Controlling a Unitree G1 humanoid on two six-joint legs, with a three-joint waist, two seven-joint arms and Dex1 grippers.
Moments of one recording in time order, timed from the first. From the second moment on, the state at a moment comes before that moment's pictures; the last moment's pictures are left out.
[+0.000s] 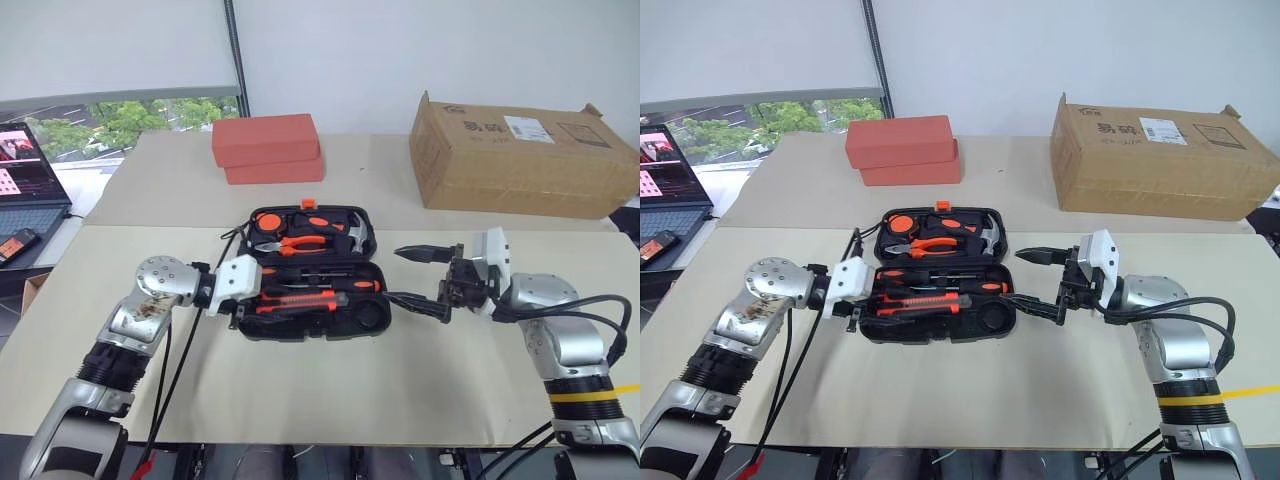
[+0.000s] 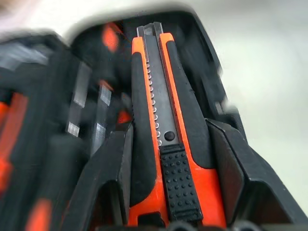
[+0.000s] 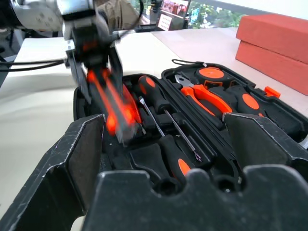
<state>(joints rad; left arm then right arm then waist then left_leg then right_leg) -0.54 0.68 -0.25 0.24 -0.18 -0.05 -1.38 -0.36 -0.62 -0.05 -0.04 0.49 0.16 1.17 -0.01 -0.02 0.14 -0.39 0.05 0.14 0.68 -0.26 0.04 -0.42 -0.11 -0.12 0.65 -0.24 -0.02</state>
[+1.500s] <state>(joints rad) -0.65 0.42 -0.28 0.59 -0.17 -0.15 -1.40 -0.35 -0.60 -0.05 -0.03 0.47 0.14 1.15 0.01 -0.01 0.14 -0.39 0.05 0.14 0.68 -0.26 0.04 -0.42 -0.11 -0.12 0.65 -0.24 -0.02</state>
